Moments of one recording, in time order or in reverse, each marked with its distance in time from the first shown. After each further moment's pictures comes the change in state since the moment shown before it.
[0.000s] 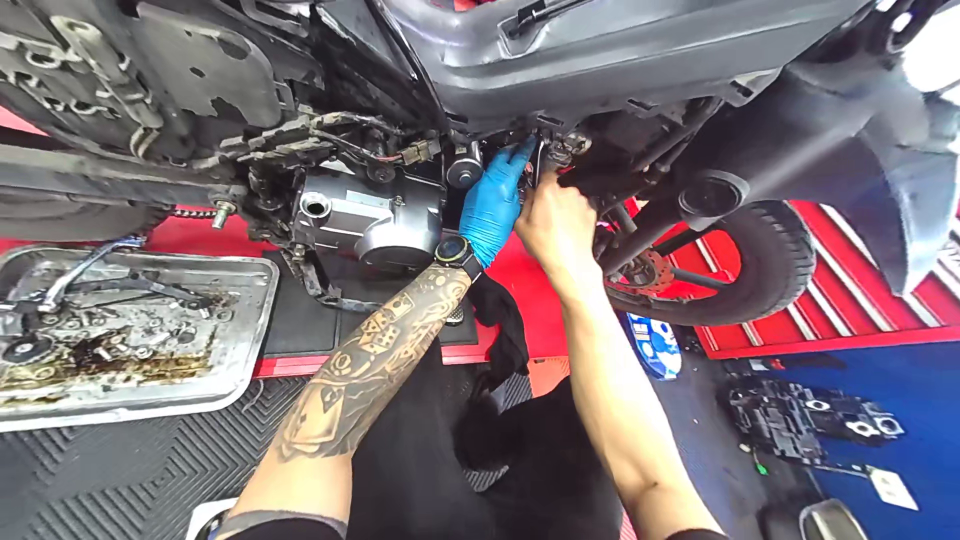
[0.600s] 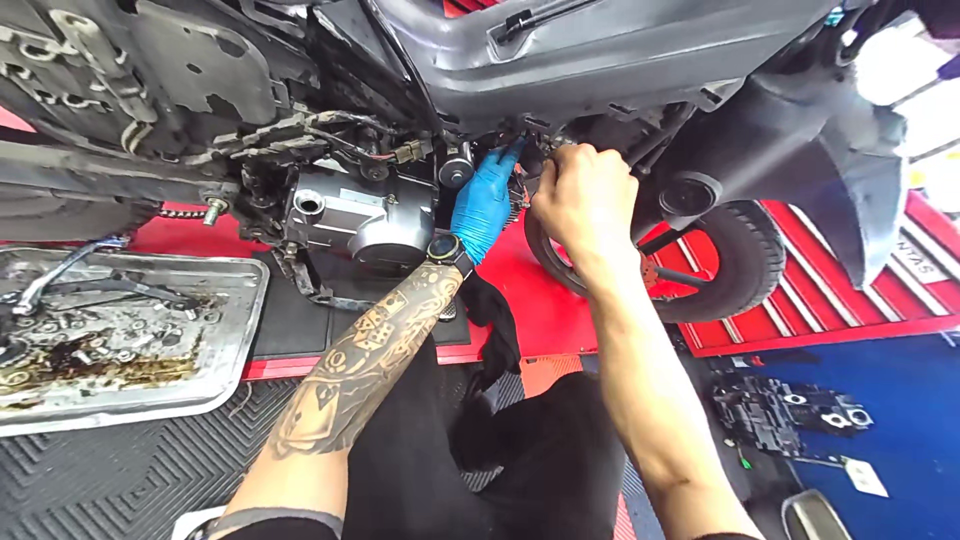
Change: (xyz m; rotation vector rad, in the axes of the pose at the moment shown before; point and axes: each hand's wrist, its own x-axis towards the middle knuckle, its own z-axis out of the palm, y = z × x) left_hand -0.002 0.001 -0.002 -0.004 -0.027 -0.017; right_hand 0.000 0.008 -0.055 -0.063 0.139 -0.101
